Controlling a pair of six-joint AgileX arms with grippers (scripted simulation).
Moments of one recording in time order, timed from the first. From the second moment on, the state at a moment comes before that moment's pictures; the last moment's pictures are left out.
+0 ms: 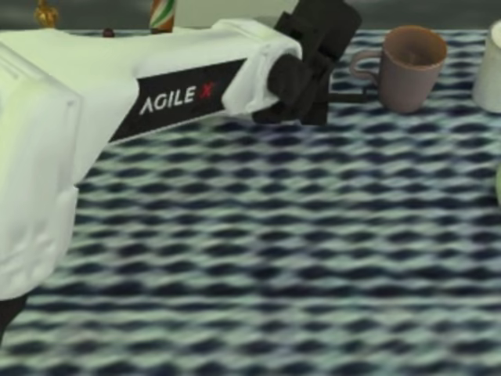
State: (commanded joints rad) left arm -0.72 2.23 1.76 -0.48 -0.35 -0.49; right arm 0.00 0.00 0.00 0.00 0.00 0.00
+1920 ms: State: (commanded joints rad) left arm -0.71 2.18 1.69 -0.44 -0.32 -0.44; right arm 0.00 0.00 0.00 0.00 0.00 0.00
